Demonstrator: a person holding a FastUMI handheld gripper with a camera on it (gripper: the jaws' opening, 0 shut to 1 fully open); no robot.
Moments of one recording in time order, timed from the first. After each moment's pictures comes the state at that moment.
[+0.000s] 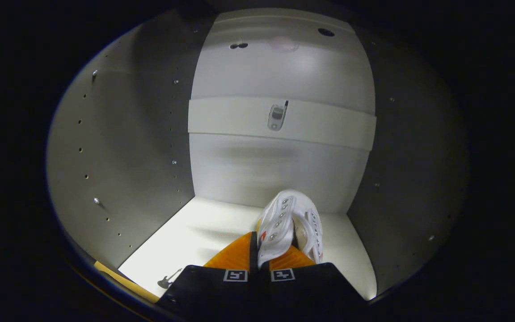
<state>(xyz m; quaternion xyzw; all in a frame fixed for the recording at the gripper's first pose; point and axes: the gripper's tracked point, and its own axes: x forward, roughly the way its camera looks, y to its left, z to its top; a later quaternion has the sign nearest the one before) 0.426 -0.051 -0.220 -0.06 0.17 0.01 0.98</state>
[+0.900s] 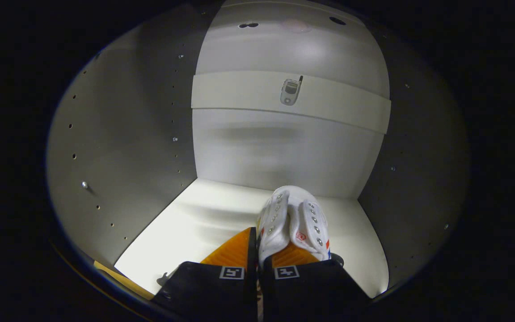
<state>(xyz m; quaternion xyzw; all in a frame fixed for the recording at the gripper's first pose) 0.417 -0.038 -0.251 -0.07 0.23 0.02 0.97</state>
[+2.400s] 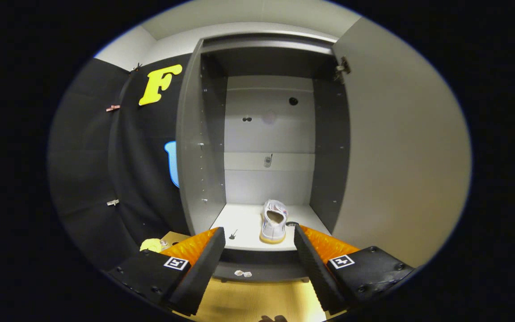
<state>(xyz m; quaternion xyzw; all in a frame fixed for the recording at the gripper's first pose) 0.103 -0.004 -0.081 -0.03 0.08 -0.03 1.00</state>
